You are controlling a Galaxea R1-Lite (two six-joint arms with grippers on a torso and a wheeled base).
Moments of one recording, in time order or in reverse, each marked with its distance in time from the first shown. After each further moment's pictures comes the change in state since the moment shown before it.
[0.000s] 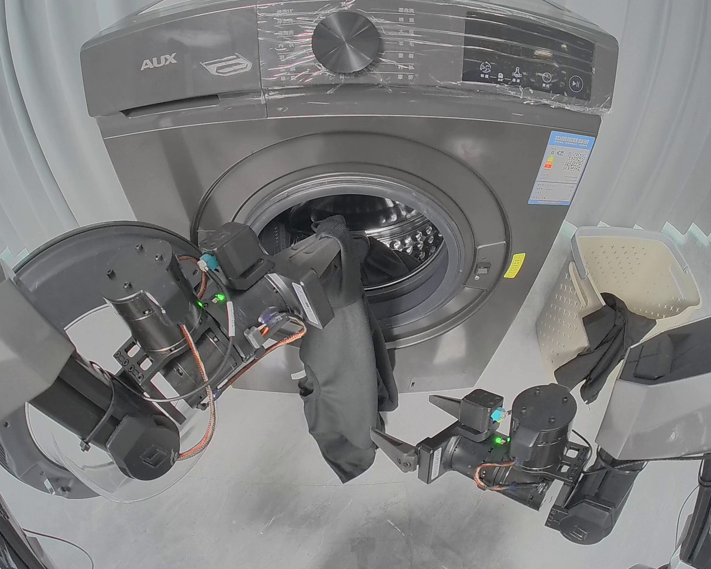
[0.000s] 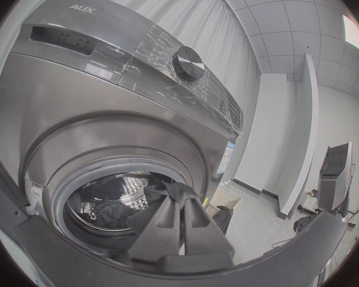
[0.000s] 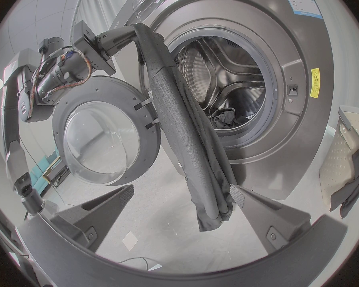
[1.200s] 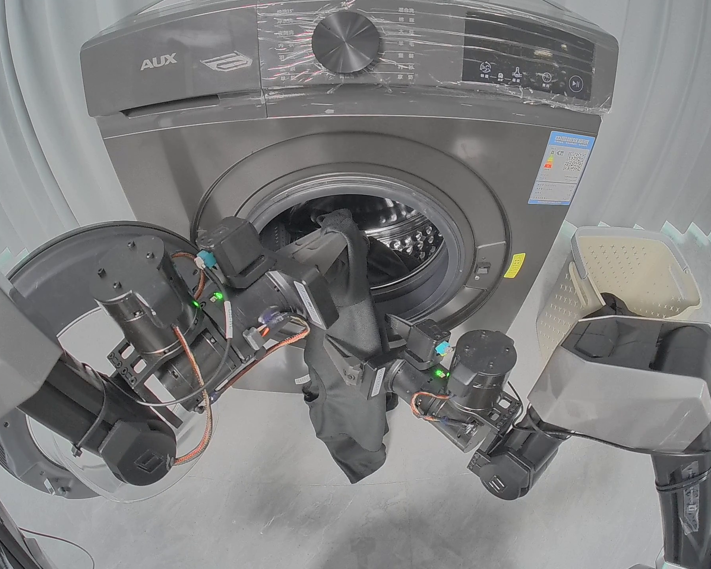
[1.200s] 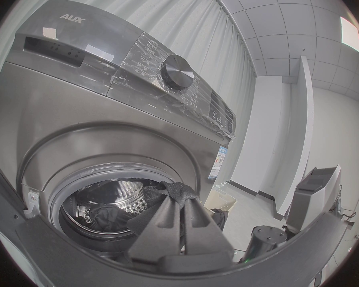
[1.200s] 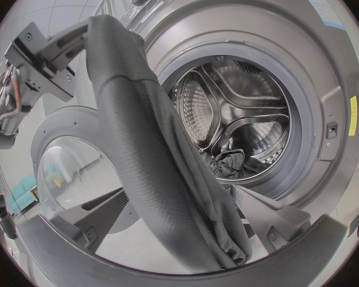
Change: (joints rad) left arm -0.025 -0.030 0.007 -0.001 -0.008 0.006; right arm -0.041 0.194 -0.508 0.011 -0.015 -0.035
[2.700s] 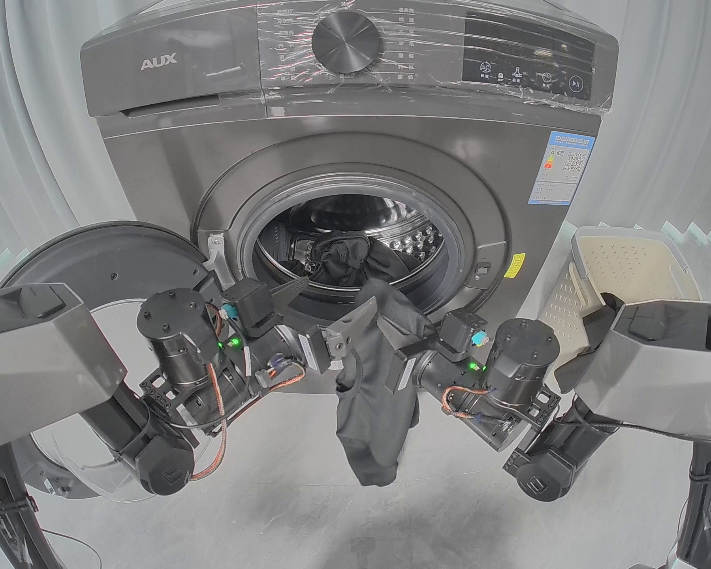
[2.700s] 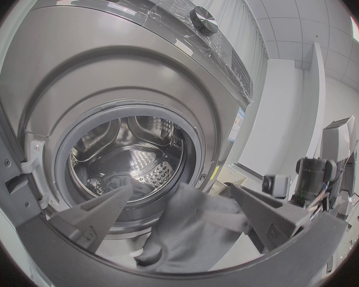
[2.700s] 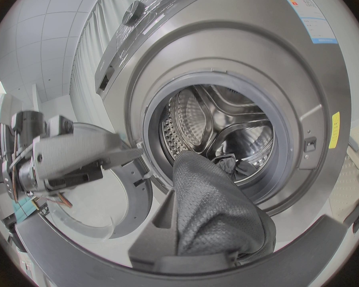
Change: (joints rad) left arm 0.061 0.169 0.070 -0.066 -0.011 0.001; right arm -0.009 -0.144 0.151 -0.010 -0.020 0.050
